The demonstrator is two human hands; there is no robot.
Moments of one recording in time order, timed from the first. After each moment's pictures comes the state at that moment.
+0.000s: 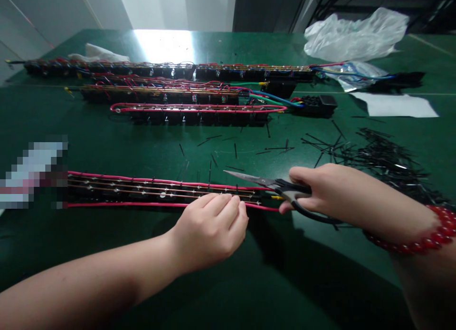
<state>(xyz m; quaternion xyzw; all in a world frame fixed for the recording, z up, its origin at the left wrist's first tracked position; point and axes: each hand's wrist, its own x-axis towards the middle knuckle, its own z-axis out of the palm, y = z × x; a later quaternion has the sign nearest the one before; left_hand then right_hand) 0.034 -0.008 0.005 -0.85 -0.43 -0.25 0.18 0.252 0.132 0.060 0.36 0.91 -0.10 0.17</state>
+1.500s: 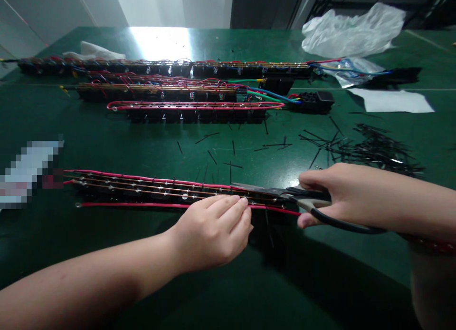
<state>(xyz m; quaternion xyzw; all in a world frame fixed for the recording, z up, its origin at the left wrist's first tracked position) 0.037 -0.008 0.007 -0.87 -0.39 -0.29 0.13 0.262 0.130 0.081 0.38 0.87 -0.22 0.22</state>
